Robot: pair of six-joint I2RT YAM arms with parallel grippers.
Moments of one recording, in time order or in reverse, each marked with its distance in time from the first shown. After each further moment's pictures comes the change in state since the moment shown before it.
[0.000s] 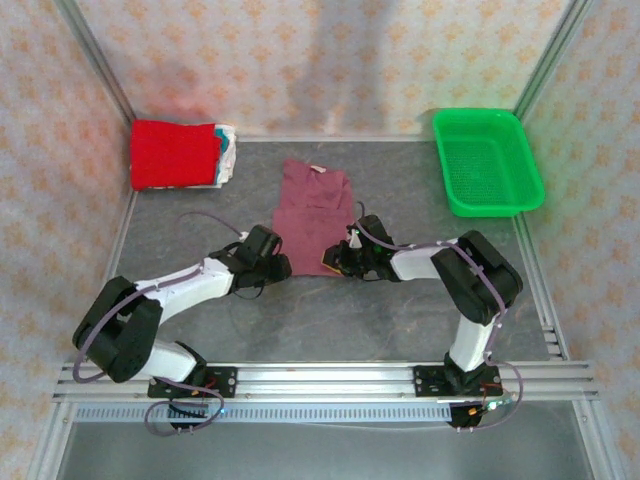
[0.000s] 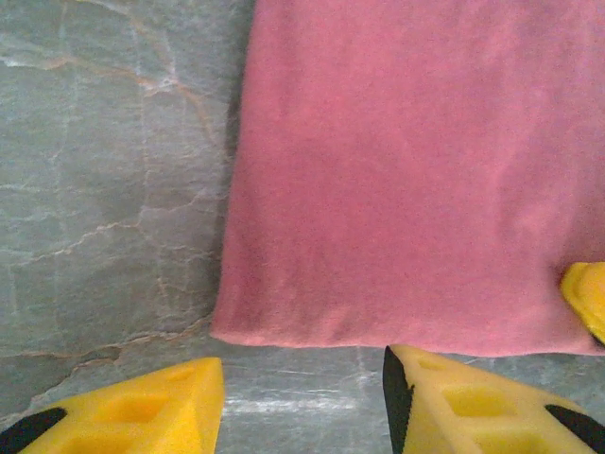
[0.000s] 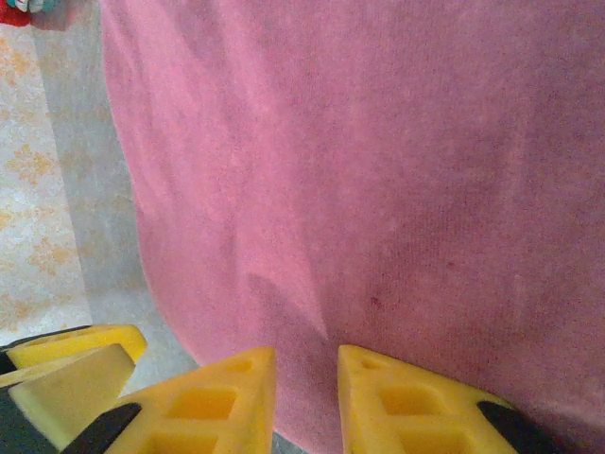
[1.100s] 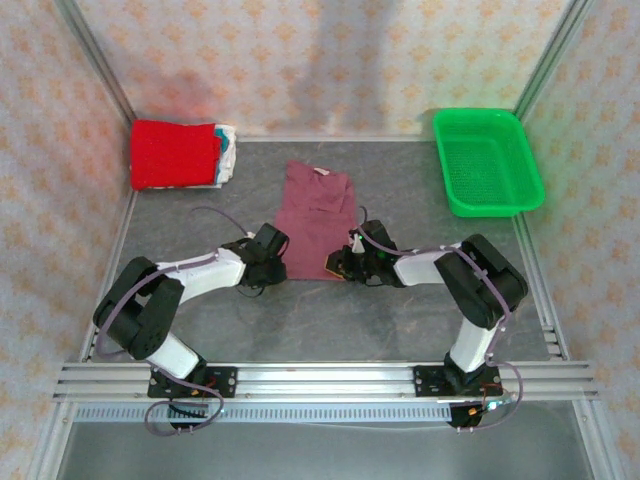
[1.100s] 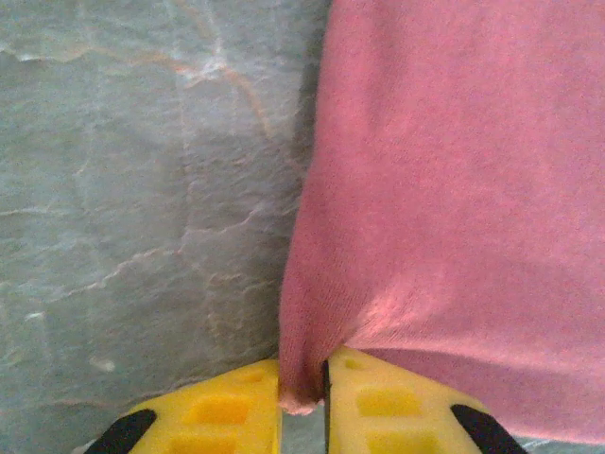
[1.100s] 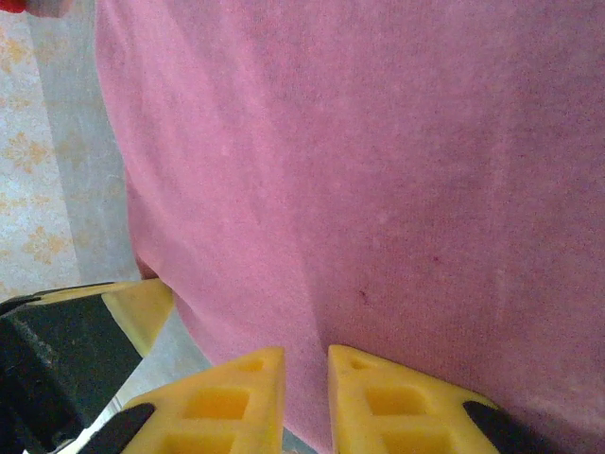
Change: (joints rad) left arm 0.004 0.151 0.075 -0.054 -0.043 0.069; right arm 0.005 -0.038 -0.060 0.023 -0.001 -0.004
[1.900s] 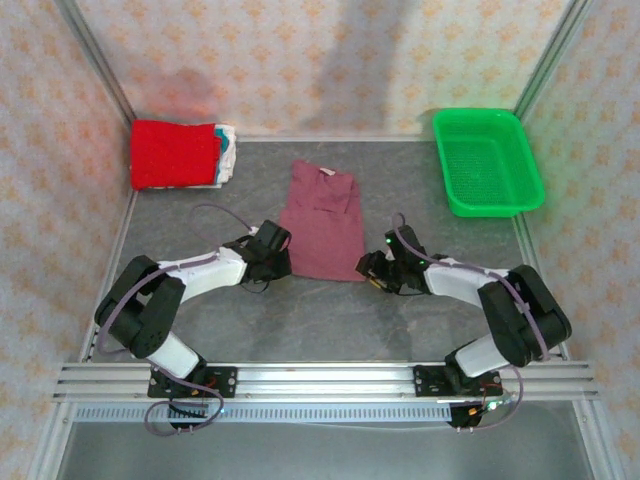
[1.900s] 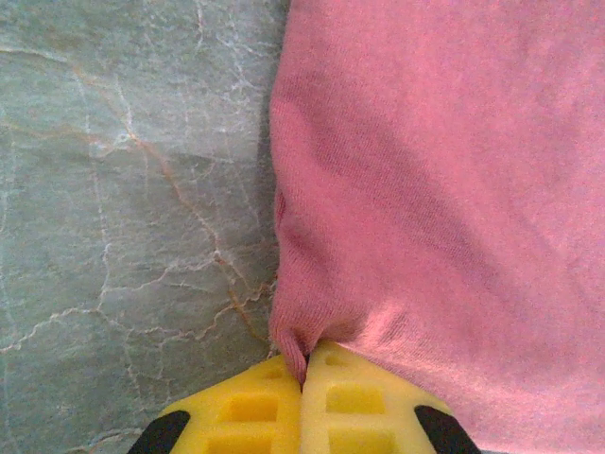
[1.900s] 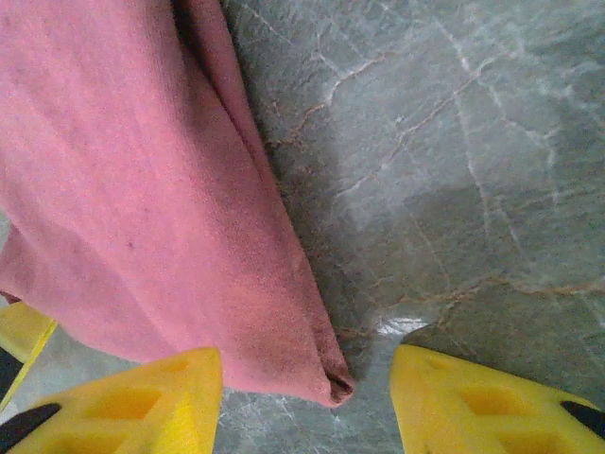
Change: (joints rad) left arm -0.002 -0.002 0.005 0.082 0.019 0.002; right arm -0.128 -0.296 -0.127 -0.356 0.160 0.008
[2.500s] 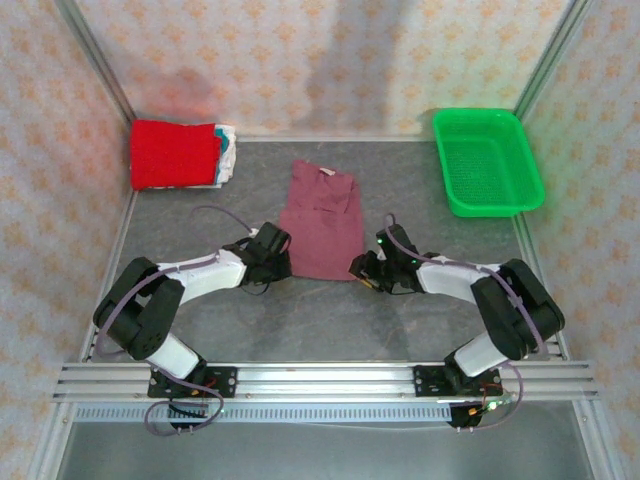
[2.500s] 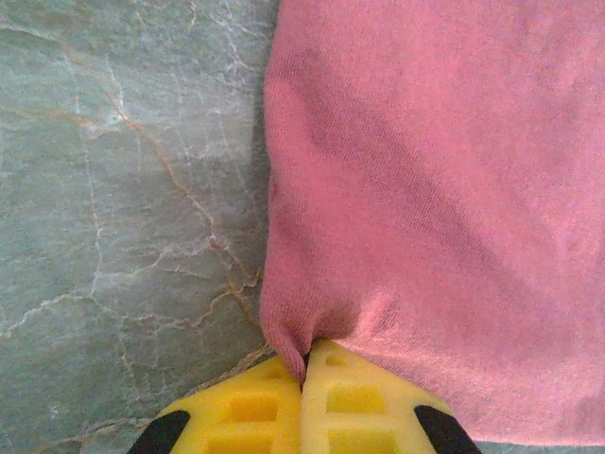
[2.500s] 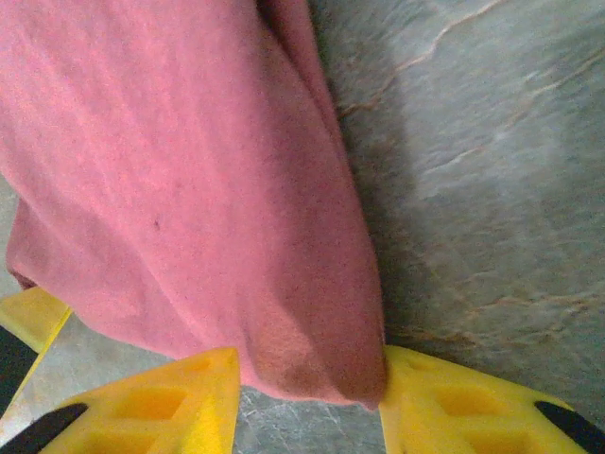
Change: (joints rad) left arm -0.007 -0.009 -0.022 0.015 0.005 -0.001; right arm 0.056 0.056 0.037 0.030 -0.009 0.018
